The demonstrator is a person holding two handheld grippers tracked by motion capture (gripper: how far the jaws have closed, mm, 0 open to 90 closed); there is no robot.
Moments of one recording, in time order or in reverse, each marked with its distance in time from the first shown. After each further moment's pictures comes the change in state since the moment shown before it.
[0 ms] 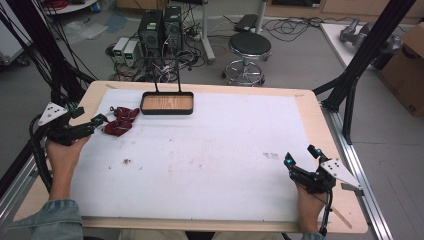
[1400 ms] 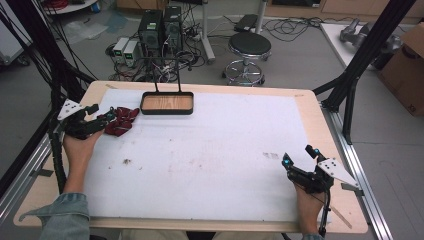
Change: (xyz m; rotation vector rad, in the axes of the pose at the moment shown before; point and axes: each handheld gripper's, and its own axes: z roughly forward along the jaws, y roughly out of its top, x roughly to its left) left arm -0.005 -0.012 0.046 -0.002 -0.018 -0.020; right arm 0.003 -0.001 0.003 0.025 0.010 -0.014
